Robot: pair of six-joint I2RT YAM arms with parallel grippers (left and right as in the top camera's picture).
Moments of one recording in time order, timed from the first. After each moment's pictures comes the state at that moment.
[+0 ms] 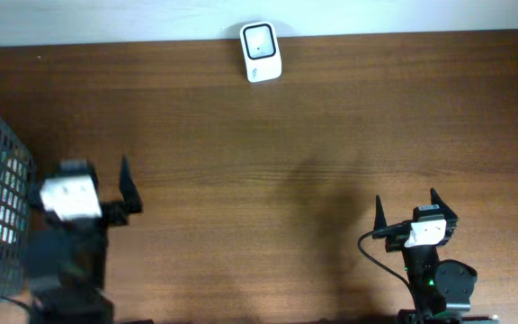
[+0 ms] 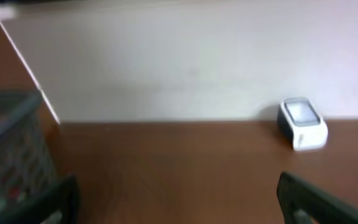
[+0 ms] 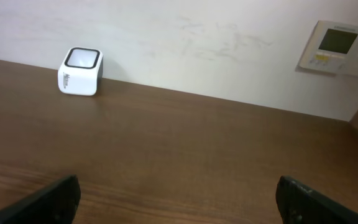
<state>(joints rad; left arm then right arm) 0.10 0.58 0.74 -0.33 -0.02 0.07 -0.09 0.01 0.01 -0.07 -0.12 -0.16</state>
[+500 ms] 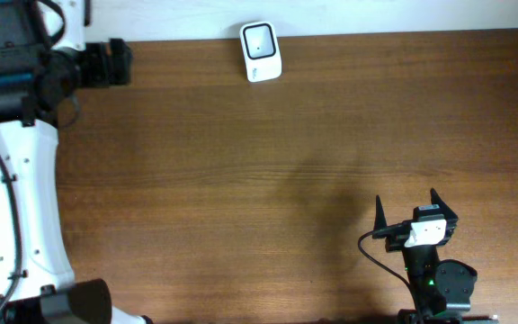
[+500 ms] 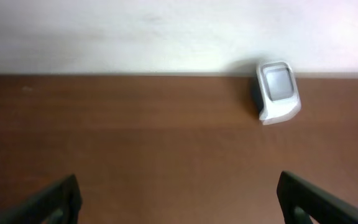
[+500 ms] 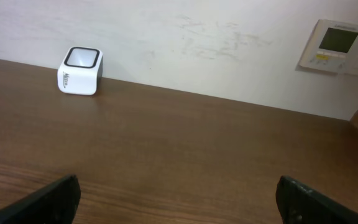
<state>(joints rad) 0.16 1.69 1.97 -0.96 0.23 0.06 -0.09 0.01 0.01 -0.07 -0.12 -0.16</state>
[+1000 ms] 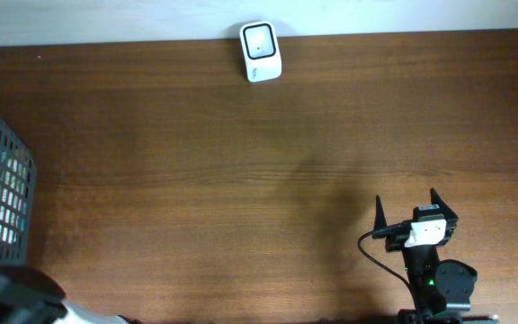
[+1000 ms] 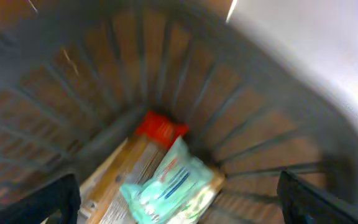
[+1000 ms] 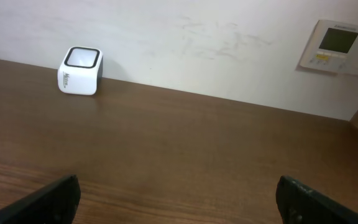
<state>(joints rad) 0.85 1.85 2.06 -0.97 0.10 -0.05 -0.09 0.01 0.01 -0.07 -0.12 -0.16</state>
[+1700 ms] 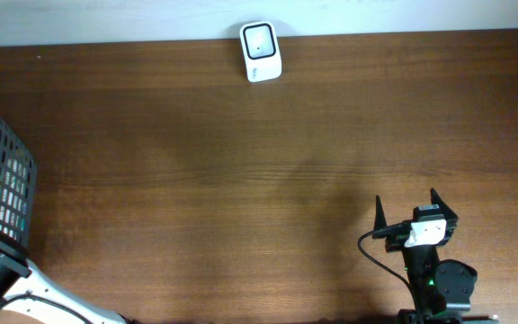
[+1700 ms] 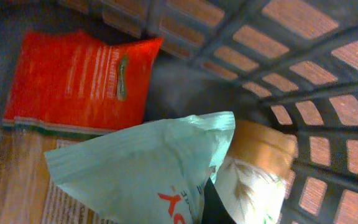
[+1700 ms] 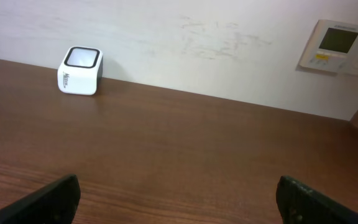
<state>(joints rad) 0.89 2.30 2.08 -1.00 0.35 0.34 -0.09 0.01 0.01 -0.07 -0.12 -0.16</state>
